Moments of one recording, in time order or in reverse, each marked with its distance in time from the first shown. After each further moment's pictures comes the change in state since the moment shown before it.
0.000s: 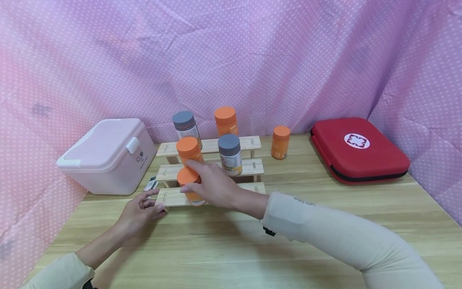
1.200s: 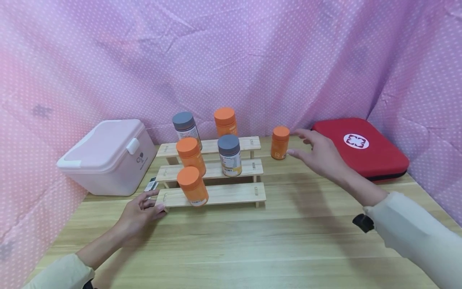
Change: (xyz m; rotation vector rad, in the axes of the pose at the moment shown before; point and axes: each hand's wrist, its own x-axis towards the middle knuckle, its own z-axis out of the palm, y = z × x) left_hand -0.001 0.000 0.000 -0.018 -0.022 0.018; right_hand -0.100 0.098 -0.161 -0.268 0.287 0.353
